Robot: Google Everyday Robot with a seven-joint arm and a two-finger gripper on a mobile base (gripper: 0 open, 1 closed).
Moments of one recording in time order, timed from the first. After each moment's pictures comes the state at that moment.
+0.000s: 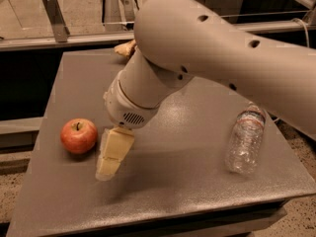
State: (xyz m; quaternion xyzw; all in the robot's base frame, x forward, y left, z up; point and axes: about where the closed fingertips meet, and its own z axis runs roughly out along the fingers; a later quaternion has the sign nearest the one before) arm 0.415 0.095 0.877 -0.70 0.65 0.17 0.24
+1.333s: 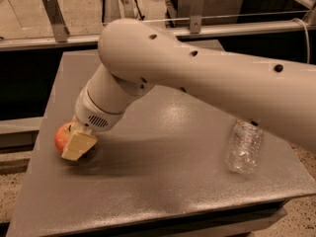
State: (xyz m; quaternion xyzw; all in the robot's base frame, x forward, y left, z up) arm 0.431 0.168 0.851 -0.67 0.66 0.22 0.24
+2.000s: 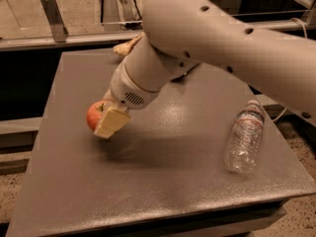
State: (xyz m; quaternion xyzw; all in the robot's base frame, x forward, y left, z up) arm 0.463 0.101 0.884 -0.65 0.69 0.19 0.27
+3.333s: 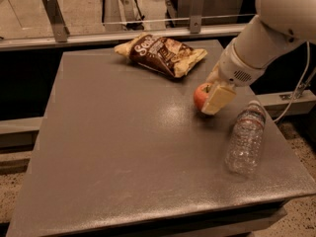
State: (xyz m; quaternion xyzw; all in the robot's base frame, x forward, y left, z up) arm 0.540 -0.150 0.872 -0.60 0.77 0.04 0.21
